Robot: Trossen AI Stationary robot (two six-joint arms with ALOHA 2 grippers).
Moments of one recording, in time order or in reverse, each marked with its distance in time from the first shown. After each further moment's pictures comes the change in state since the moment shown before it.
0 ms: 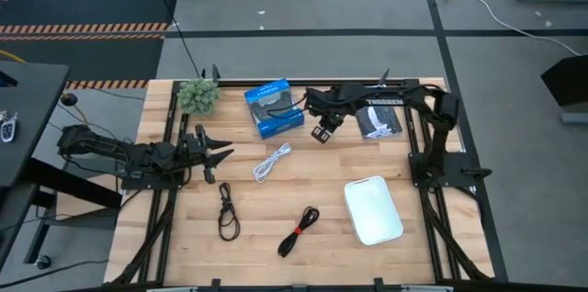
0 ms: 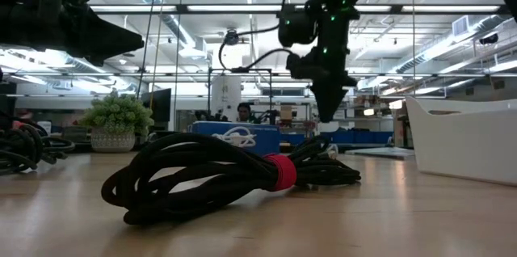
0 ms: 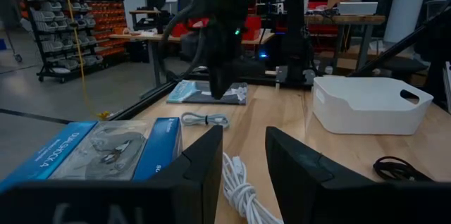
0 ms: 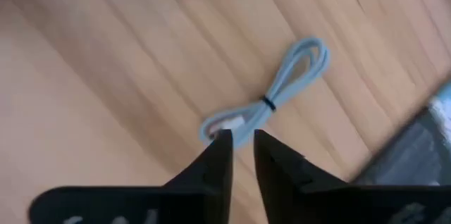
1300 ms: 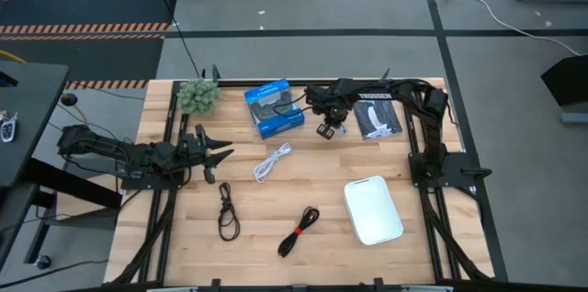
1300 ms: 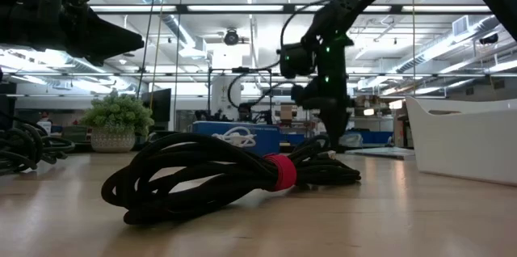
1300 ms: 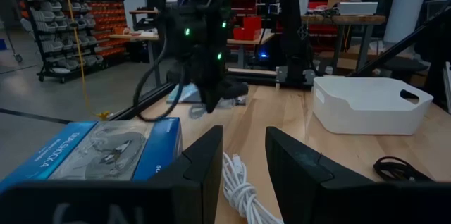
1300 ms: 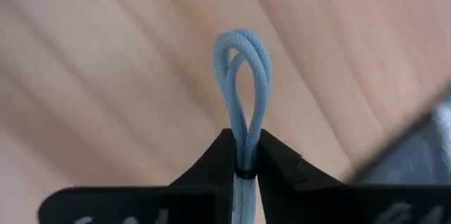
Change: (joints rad) left arm 0.000 0.000 0.000 -0.001 0.000 0.000; right arm -0.098 0.099 0.001 -0.037 -0.006 -0.135
